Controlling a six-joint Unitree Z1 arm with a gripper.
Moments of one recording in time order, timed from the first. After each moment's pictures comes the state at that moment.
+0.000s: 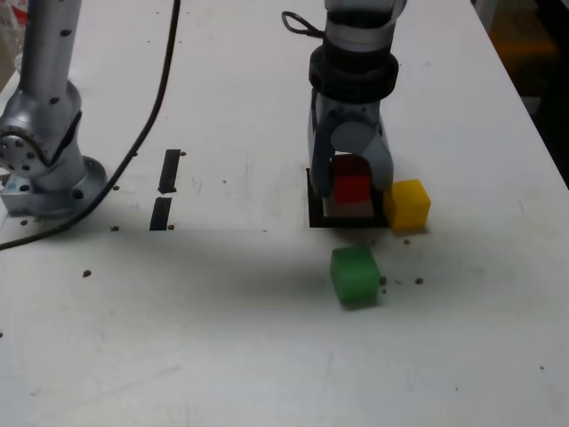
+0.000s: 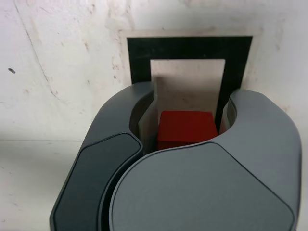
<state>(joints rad) -0.08 1.98 -1.39 1.02 -0.03 -0.09</state>
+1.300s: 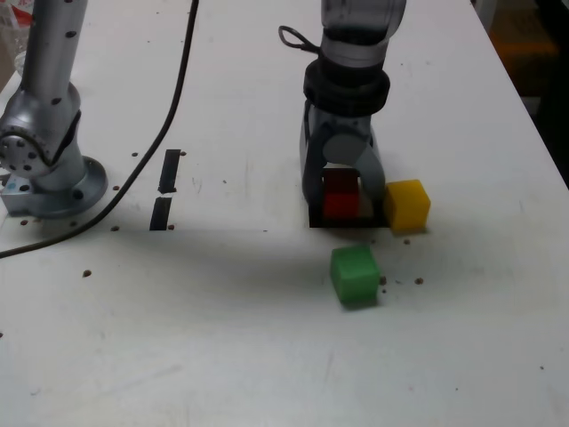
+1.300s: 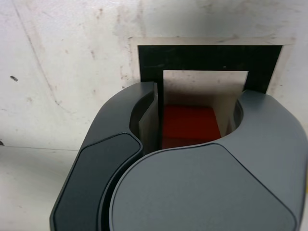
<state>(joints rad) -0.07 2.01 -1.36 1.00 -0.05 -0.06</state>
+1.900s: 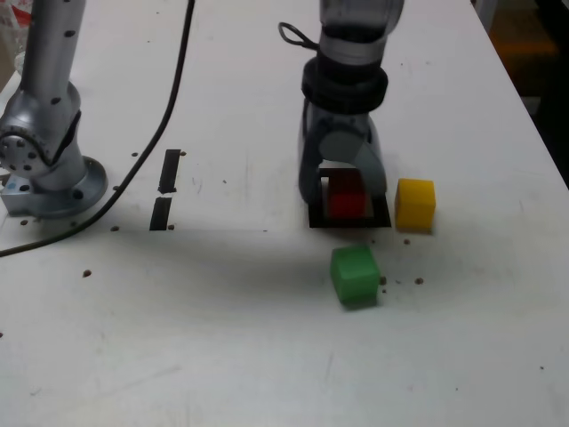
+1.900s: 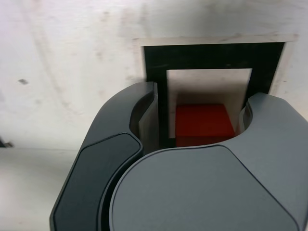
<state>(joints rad) -0.07 1.99 -1.35 1.03 -0.04 -0.04</state>
